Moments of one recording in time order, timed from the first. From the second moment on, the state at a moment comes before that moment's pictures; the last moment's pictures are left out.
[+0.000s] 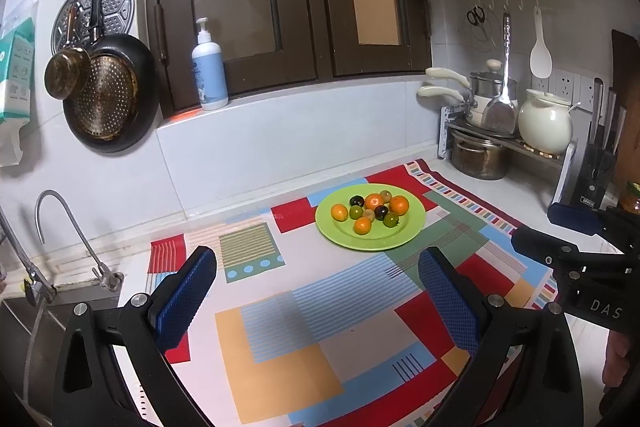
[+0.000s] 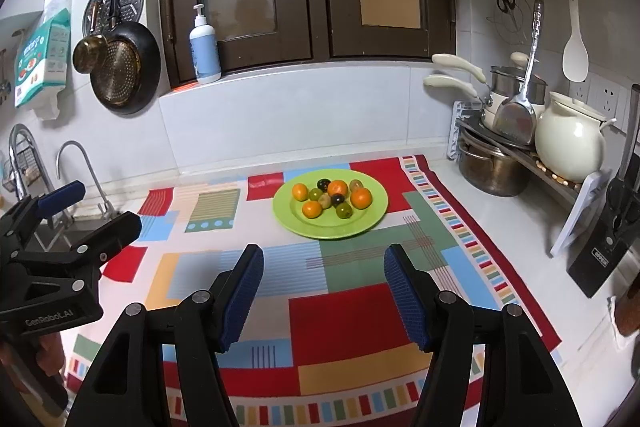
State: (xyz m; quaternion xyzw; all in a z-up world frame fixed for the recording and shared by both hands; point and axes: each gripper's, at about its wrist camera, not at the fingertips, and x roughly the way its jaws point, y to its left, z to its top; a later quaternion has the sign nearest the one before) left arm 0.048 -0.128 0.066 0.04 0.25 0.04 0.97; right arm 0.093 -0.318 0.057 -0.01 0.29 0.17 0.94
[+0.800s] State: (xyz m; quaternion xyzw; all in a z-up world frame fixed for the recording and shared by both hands) left arm 0.046 -0.127 0.067 0.04 0.25 0.04 0.97; right arm 0.091 -0.319 0.056 -0.01 0.30 0.17 0.94
